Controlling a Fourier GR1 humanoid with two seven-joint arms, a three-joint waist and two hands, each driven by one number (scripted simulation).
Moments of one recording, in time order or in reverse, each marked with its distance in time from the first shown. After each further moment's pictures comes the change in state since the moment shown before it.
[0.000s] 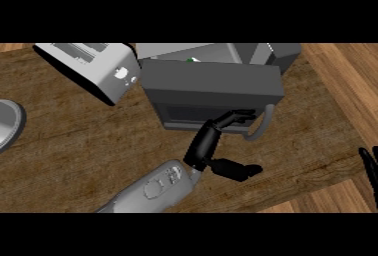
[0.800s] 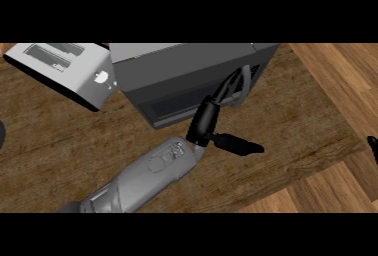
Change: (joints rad) left arm -0.168 -0.002 0.040 0.123 0.159 0.067 -0.084; right arm -0.081 -0.073 -0.012 -0.029 -0.128 0.061 0.067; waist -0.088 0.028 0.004
